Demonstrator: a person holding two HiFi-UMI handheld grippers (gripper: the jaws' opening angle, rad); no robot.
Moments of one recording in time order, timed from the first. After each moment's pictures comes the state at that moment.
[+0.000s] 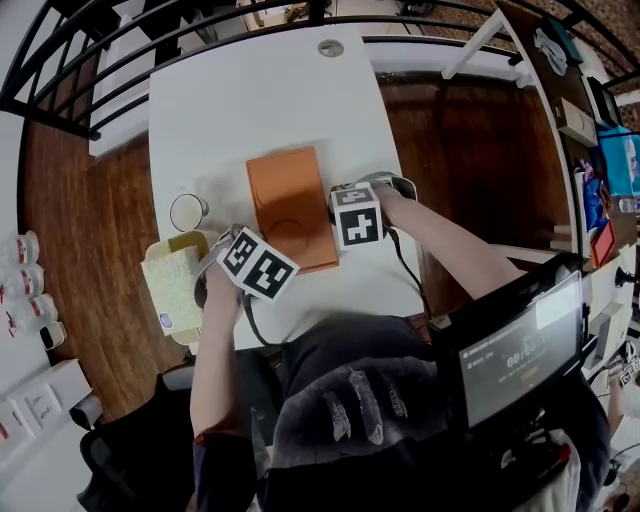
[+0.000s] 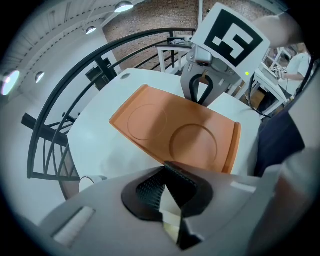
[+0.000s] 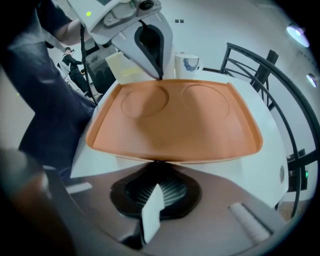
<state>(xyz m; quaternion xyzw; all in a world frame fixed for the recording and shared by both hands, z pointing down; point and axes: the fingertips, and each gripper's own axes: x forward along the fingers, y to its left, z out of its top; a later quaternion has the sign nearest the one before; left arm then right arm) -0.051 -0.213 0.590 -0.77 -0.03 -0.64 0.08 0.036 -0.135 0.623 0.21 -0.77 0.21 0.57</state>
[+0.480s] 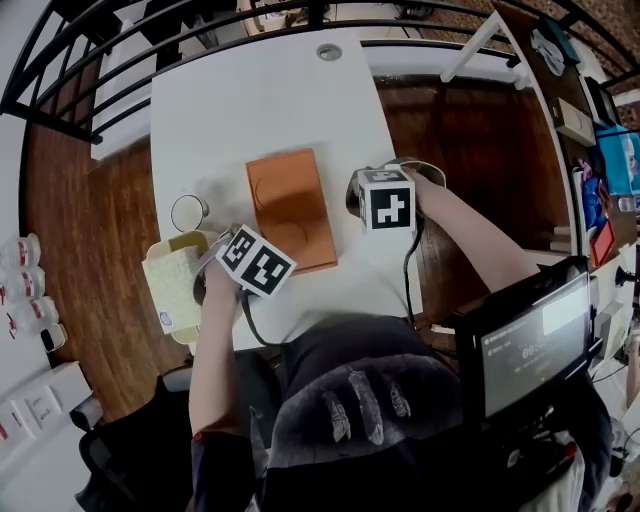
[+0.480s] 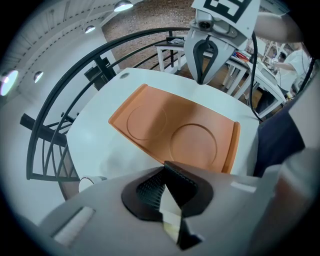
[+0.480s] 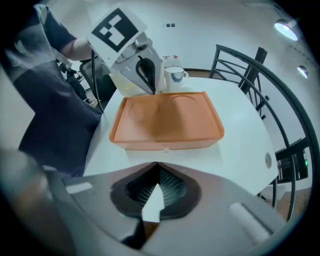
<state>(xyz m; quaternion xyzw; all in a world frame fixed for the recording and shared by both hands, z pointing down) -0.051 -0.212 0.590 -0.76 -0.03 -0.64 0.07 0.074 -0.120 0.567 0.23 -0.76 0.23 0.56</state>
